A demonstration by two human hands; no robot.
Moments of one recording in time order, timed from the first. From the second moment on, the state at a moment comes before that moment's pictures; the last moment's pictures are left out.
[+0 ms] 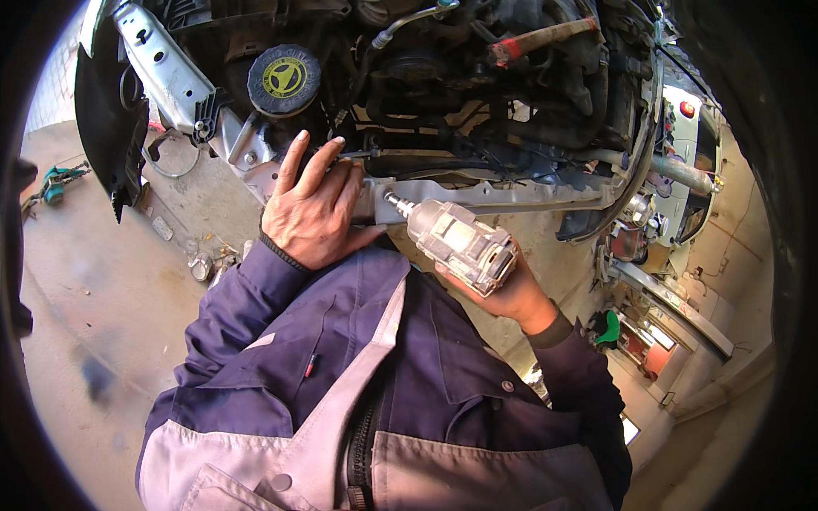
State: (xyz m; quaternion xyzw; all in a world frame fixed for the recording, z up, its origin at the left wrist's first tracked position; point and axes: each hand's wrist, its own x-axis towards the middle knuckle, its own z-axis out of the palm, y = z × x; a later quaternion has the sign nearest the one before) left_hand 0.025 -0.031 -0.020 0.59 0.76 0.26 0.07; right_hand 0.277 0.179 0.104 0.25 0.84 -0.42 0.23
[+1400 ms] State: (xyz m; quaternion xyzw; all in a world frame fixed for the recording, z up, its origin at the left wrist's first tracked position) left_hand 0.020 -0.029 -0.028 0.63 0.75 0.22 -0.01; right_hand 0.121 0.224 0.154 0.18 0.84 -0.33 0.39
